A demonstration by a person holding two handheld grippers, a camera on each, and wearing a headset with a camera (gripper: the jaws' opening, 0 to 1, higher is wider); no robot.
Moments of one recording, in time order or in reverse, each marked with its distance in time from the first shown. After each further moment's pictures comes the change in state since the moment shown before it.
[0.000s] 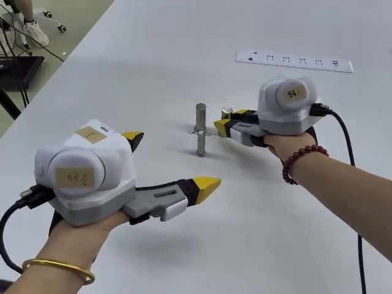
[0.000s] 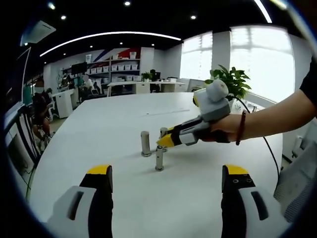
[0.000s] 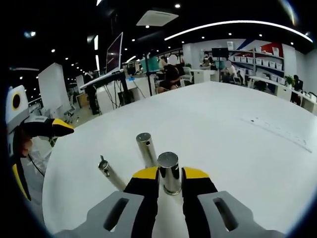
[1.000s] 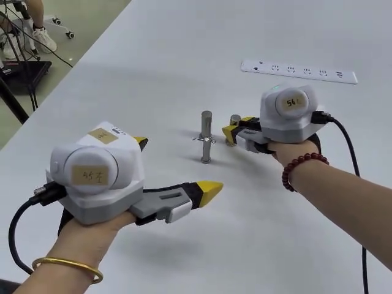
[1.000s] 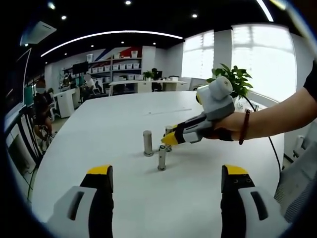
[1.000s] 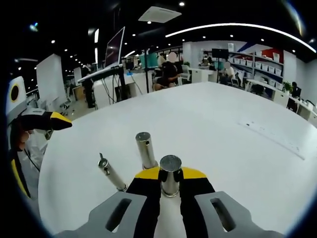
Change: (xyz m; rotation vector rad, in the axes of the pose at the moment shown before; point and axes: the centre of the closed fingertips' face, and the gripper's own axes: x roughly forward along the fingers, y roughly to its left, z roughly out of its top) left arm 0.001 0.003 0.003 0.004 0.006 0.012; right arm -0.008 -0.008 0.003 -0.054 0.023 -0.053
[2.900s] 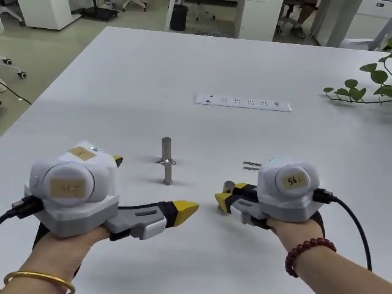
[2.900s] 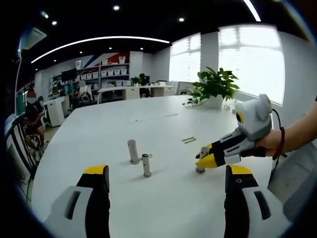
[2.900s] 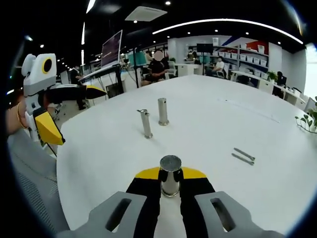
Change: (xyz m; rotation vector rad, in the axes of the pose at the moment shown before) left arm -0.006 -0.028 0.013 0.052 -0.038 -0.098; right arm -0.102 0.037 -0.069 0.083 0.044 -0.110
